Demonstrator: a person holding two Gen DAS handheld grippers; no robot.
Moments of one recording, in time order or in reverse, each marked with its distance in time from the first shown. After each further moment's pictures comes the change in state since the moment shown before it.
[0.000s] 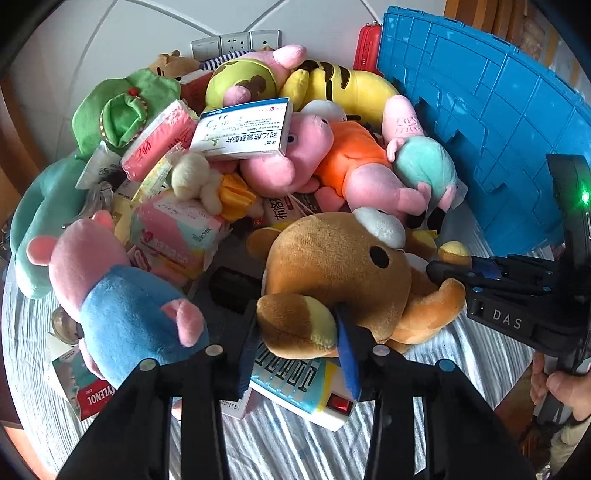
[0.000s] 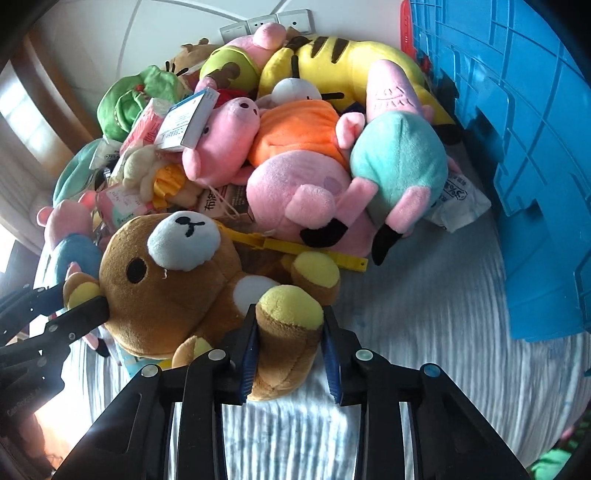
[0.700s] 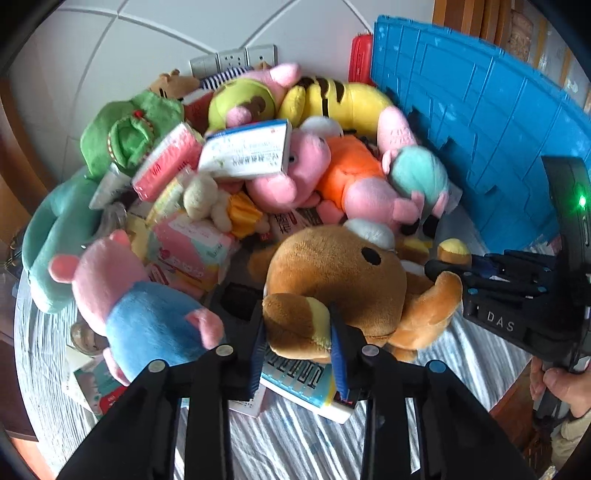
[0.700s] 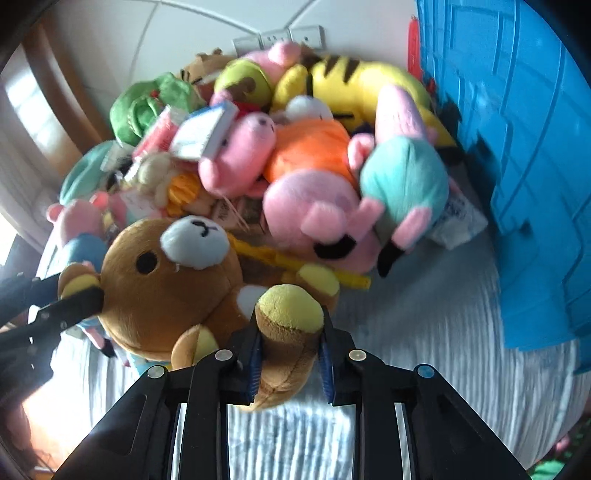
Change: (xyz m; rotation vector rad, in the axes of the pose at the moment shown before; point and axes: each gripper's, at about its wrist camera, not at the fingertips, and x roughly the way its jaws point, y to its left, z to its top) left arm -0.035 0.000 0.009 0.031 -0.056 0.018; right arm -0.026 0.018 -0.001 -0.069 -0.081 -0.009
